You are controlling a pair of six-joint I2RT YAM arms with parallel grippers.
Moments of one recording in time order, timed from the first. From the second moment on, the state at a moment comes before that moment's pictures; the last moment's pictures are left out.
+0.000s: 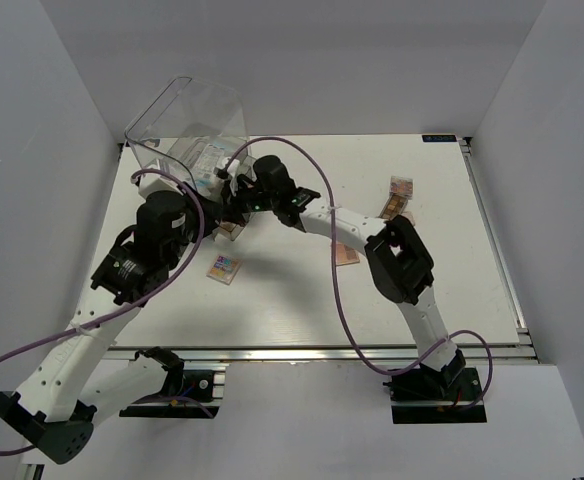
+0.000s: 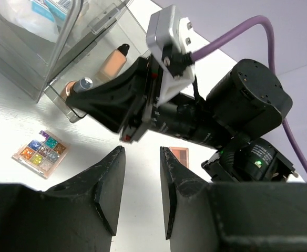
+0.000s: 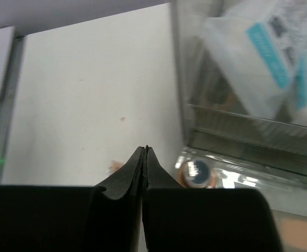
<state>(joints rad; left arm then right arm) -0.54 0.93 1.14 -0.60 -0.37 -0.81 0.84 2.20 1.81 0.06 -0.68 -0.09</state>
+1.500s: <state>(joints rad) -0.54 0.94 1.11 -0.56 -0.38 -0.78 0.71 2.32 1.79 -0.09 -0.34 -0.48</state>
